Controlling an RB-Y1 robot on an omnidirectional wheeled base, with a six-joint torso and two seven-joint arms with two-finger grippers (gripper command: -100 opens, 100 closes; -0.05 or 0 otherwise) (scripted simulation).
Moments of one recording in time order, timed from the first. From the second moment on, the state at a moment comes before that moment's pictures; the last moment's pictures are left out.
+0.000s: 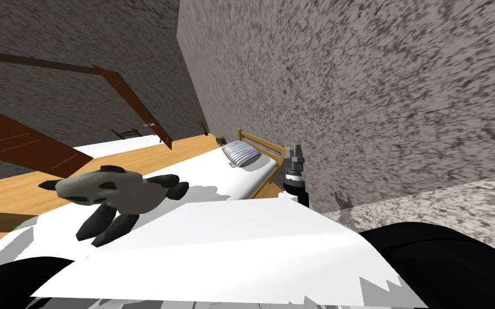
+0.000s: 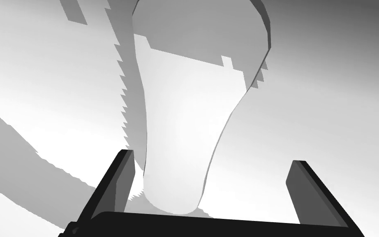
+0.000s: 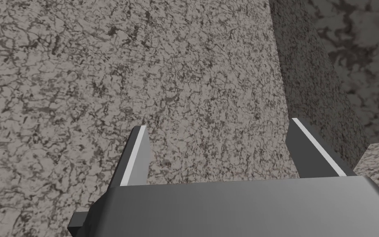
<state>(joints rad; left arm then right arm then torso) 0.96 1.13 -0.42 -1.44 0.03 -0.12 0.15 0.53 -0.04 0.05 -2.24 -0.08 -0.55 0.12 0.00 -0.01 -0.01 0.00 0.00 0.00</state>
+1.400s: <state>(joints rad) 0.95 1.08 -0.53 -1.37 -0.04 -0.05 0.12 0.53 -0.04 0.05 -2.24 -0.08 -0.55 0.12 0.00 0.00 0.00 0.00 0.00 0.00</state>
